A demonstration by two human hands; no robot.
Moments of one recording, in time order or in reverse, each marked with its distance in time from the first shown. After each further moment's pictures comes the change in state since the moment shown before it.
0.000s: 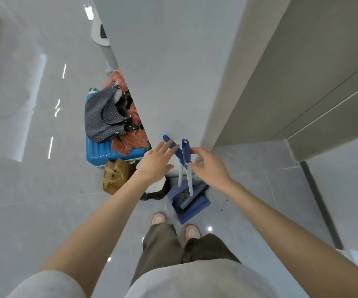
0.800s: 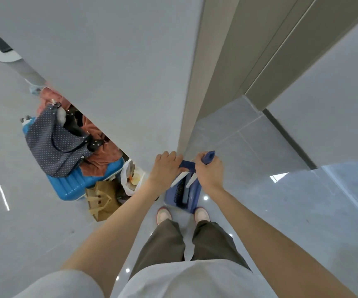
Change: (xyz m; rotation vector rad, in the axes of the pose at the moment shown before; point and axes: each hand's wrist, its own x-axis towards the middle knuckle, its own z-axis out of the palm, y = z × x) left_hand 0.062 0.004 0.034 0.256 0.117 0.462; right_hand 0.009 -0.010 0.057 0.550 0.769 0.673
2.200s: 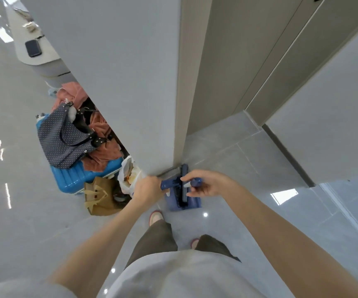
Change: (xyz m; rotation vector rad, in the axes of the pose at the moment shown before) left_hand -0.084 0.053 0.002 -0.312 -0.226 -0.445; right_hand -0.023 0.000 -0.079 0.086 -0.809 0.686
